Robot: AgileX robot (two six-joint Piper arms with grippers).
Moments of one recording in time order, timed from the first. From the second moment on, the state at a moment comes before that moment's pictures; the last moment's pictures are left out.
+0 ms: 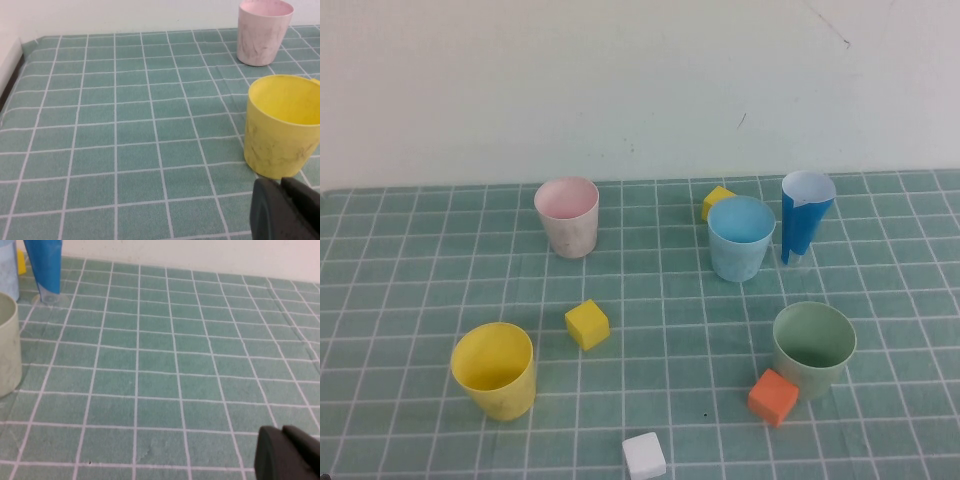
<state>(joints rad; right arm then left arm) -0.10 0.00 0.02 0.04 0.42 -0.17 -0.12 -0.01 0.01 0.02 0.37 -0.11</state>
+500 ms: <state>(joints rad) -0.10 0.00 0.02 0.04 0.42 -0.20 -0.12 -0.01 0.01 0.02 0.37 -0.11</state>
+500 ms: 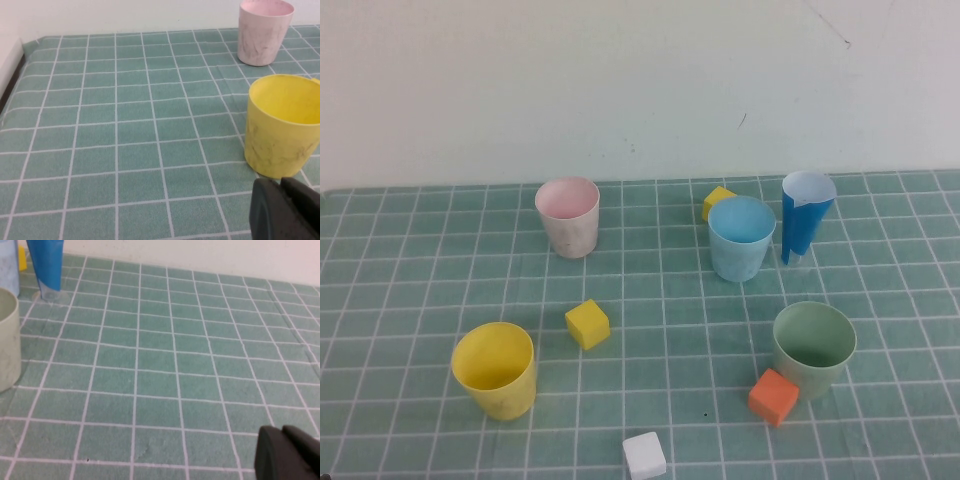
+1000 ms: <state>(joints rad) -0.10 0.00 0.03 0.03 0.20 -0.20 -0.12 -0.01 0.02 0.03 0.14 -0.11</state>
